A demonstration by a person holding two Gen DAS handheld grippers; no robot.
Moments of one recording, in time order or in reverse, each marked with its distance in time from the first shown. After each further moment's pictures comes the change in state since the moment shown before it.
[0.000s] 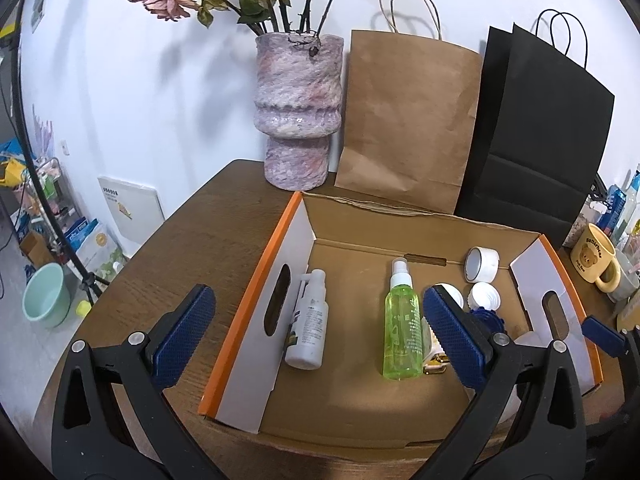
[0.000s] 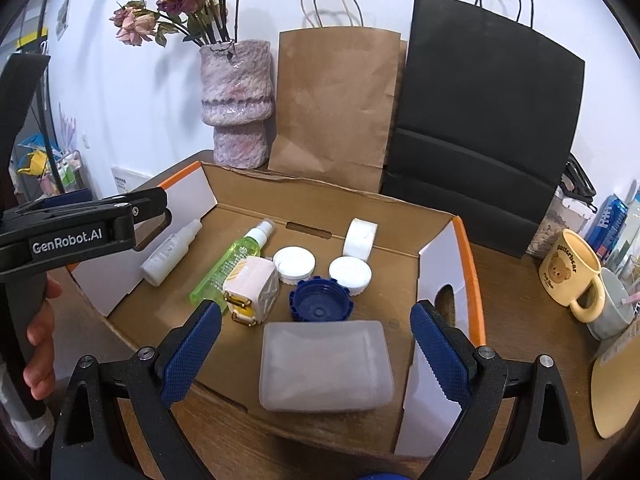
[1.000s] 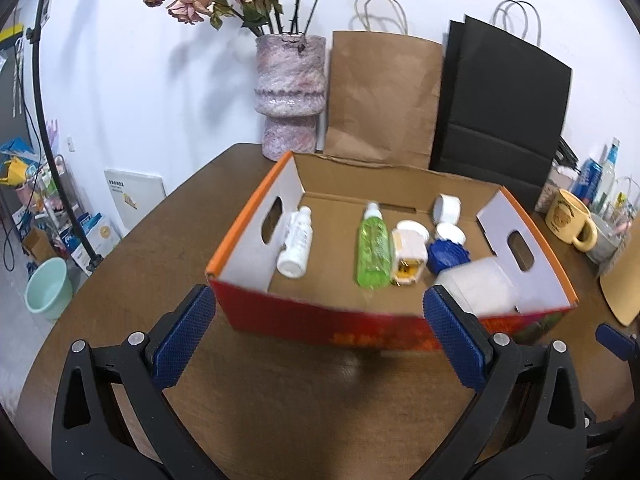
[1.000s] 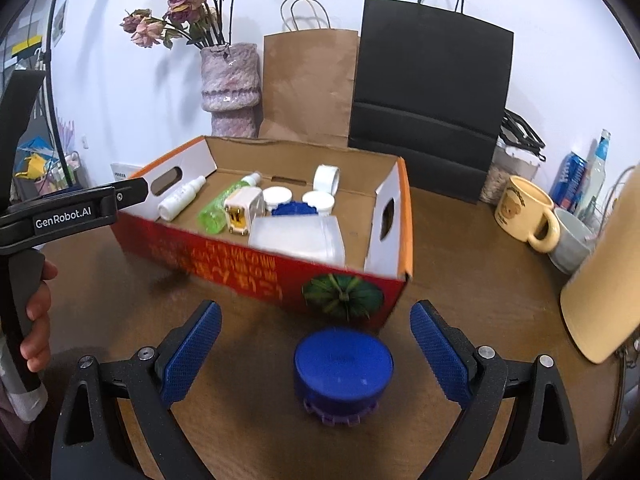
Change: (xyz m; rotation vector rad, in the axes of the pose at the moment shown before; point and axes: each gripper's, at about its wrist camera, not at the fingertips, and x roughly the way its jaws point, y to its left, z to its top) left arm -0.068 -0.011 -0.067 0.032 -0.010 -0.028; right arm -0.081 -0.018 -0.084 0.038 0.008 -0.027
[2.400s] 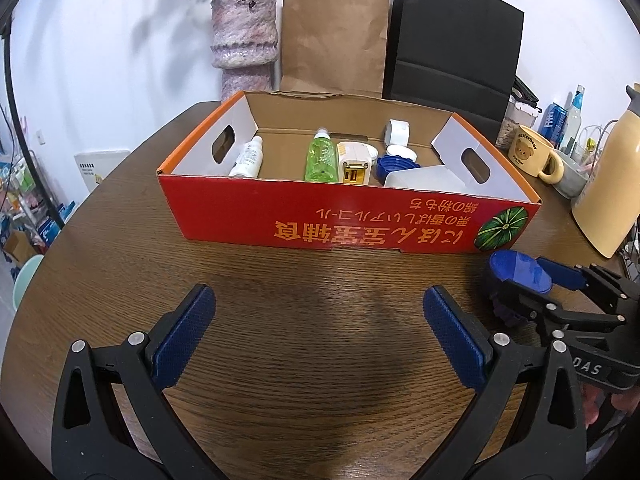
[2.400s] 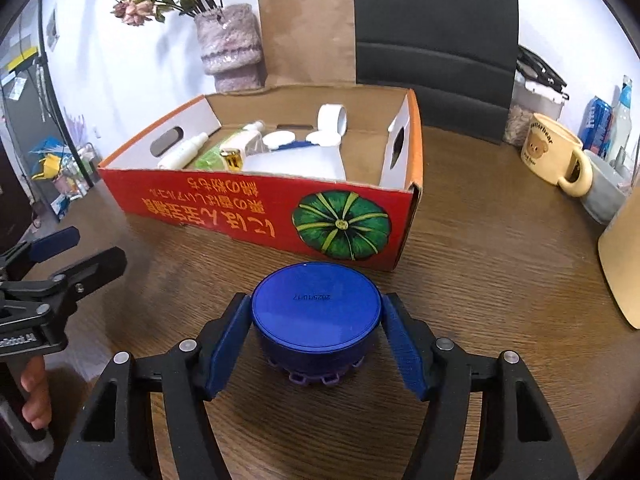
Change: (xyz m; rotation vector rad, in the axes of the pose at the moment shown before) left arm -0.014 -0.018 -0.053 0.075 0.119 -0.104; right arm 0.029 -0.021 -0.024 0.065 0.107 0.120
